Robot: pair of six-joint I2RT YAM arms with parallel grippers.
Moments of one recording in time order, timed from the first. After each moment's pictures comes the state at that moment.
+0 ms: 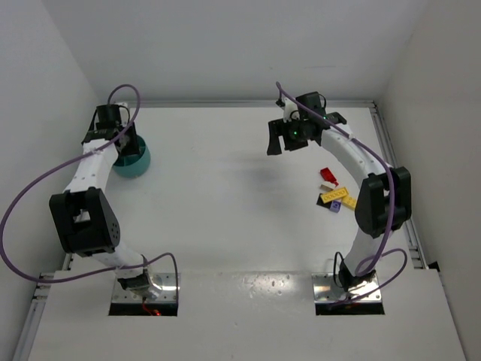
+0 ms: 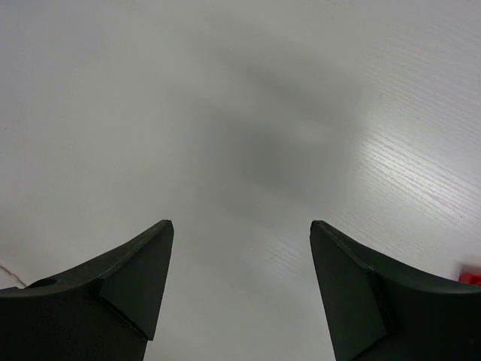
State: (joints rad) left arm 0.19 1.57 1.30 -0.55 -0.04 -0.03; right arm 0.30 1.80 1.51 -0.62 -0.33 0.02
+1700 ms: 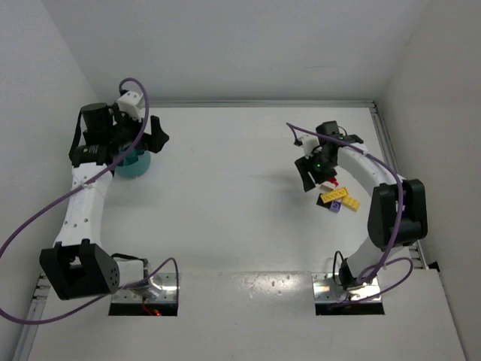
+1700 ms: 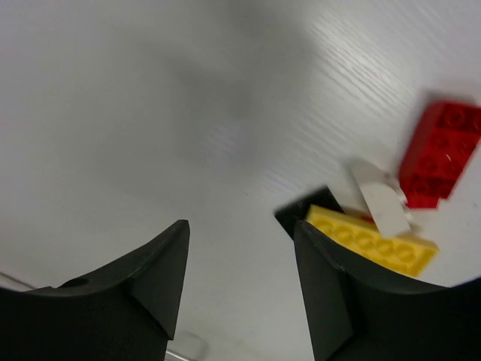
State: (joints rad) left arm 0.15 1.24 1.22 -0.41 0.54 0.20; right arm 0.20 1.67 1.18 -0.76 -0.21 -0.30
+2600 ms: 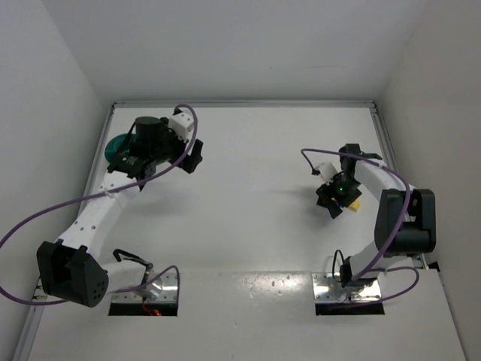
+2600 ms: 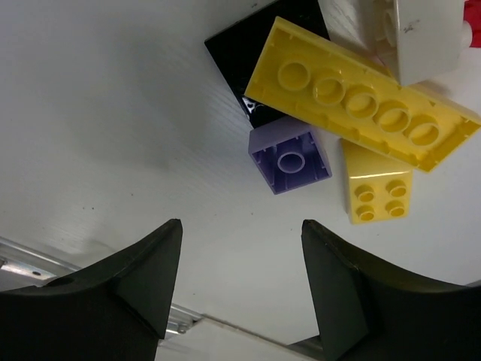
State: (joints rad) left arm -0.24 1.22 1.09 -0.39 0.29 0.26; right arm -0.04 1.58 0.92 -0.86 -0.11 -0.71
